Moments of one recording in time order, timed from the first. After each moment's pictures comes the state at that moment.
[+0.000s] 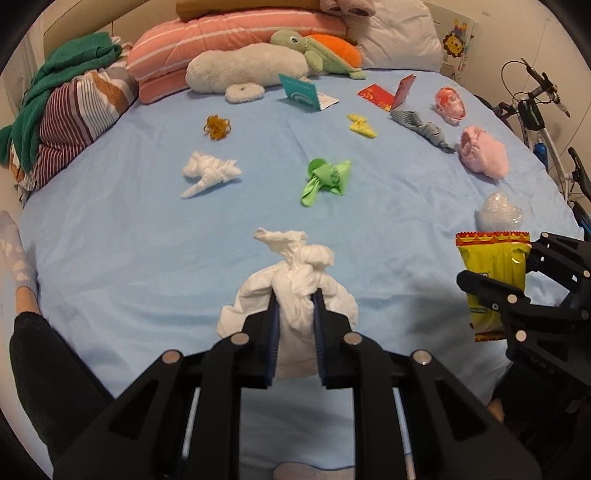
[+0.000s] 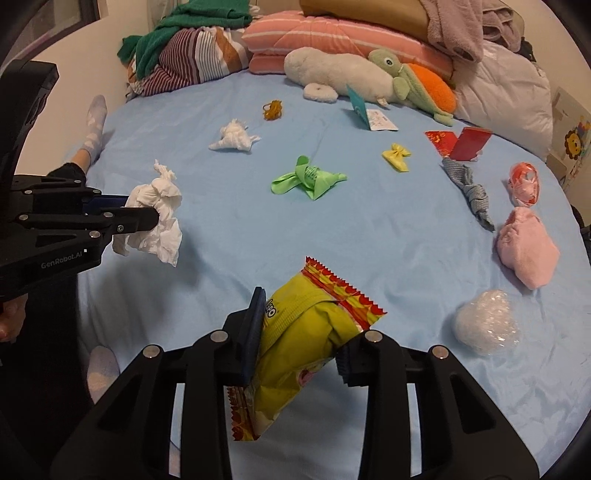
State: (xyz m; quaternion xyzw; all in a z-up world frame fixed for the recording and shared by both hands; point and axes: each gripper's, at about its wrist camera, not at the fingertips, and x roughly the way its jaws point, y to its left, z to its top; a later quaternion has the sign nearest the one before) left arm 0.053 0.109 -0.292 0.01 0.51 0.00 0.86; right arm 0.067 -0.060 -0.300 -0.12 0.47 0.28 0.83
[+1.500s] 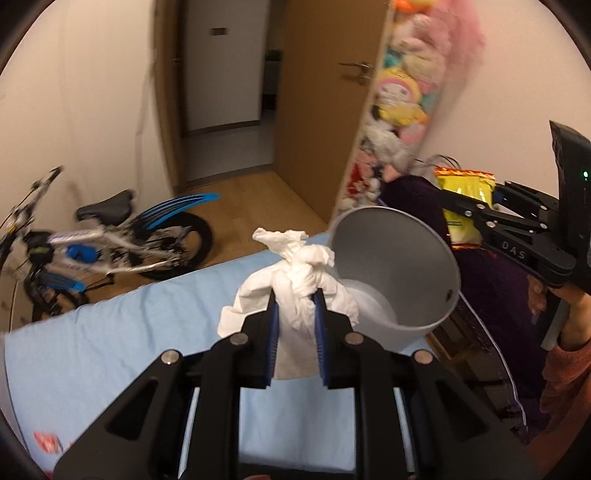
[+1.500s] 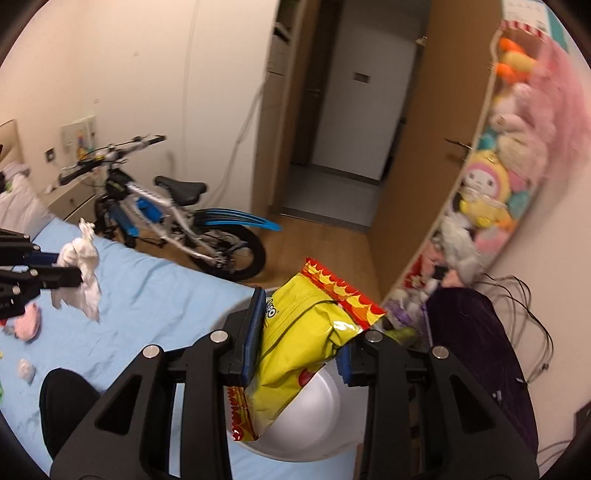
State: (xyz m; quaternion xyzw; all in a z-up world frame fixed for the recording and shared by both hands) left arm -0.121 -0.519 -0.033 0.28 0.30 -0.72 0.57; right arm -0.311 -0.562 -0.019 0.10 0.32 -0.51 0.79
